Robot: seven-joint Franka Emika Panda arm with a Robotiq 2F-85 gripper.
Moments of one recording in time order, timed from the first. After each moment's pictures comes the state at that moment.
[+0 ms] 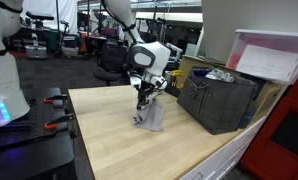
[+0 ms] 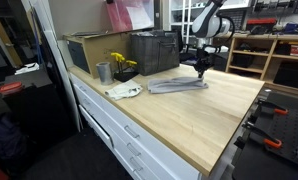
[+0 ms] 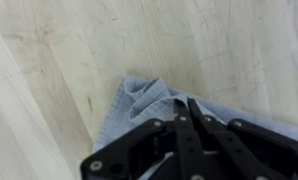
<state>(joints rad) -0.32 0.47 -0.04 -2.09 0.20 2.43 -0.19</state>
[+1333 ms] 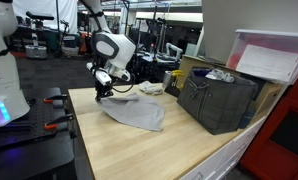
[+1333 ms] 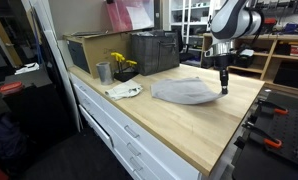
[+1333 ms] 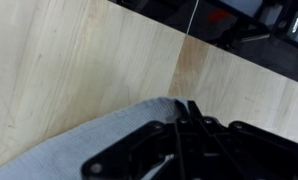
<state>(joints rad) -0.24 0.13 0.02 -2.61 0.22 2.41 -0.74</state>
